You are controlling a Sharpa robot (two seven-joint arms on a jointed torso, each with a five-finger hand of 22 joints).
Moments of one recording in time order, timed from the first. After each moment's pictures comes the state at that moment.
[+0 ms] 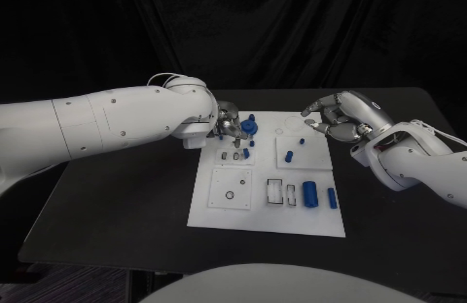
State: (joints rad) left arm 1.43 -0.59 -0.21 1.40 -0.95 0.17 -0.53; left_hand 1.12 0.13 0.03 0.29 0.24 0.88 0.06 0.52 0.68 1.47 0.00 1.57 1.31 1.47 -0.05 1.57 1.31 0.01 1.47 0.07 1.57 1.31; right arm 1.30 -0.93 -0.25 1.56 -1.21 -0.70 0.26; right_hand 1.58 -0.10 0.20 0.25 0.37 0.94 0.10 0.29 0.20 1.46 0.01 1.56 1.31 1.47 -0.06 1.48 1.31 0.04 1.47 0.04 1.44 1.31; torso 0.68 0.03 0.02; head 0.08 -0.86
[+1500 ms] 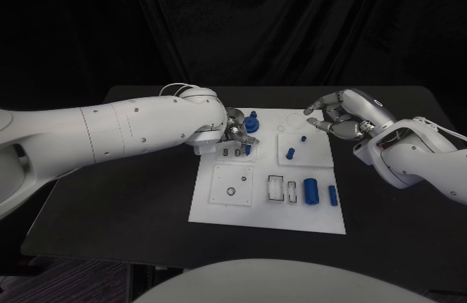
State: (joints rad) left arm 1.36 -0.53 -0.21 1.34 -0.96 0.12 -0.52; left_hand 1.10 0.12 0.02 0.28 0.22 0.90 0.05 0.55 0.80 1.46 -0.01 1.57 1.31 1.47 -0.06 1.57 1.31 0.01 1.46 0.06 1.57 1.31; right arm 1.29 -0.93 -0.25 1.56 -1.21 -0.66 0.23; right_hand 1.58 -0.10 0.20 0.25 0.37 0.94 0.10 0.29 0.20 1.47 0.01 1.56 1.31 1.46 -0.06 1.48 1.31 0.04 1.47 0.05 1.44 1.31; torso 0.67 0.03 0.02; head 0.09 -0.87
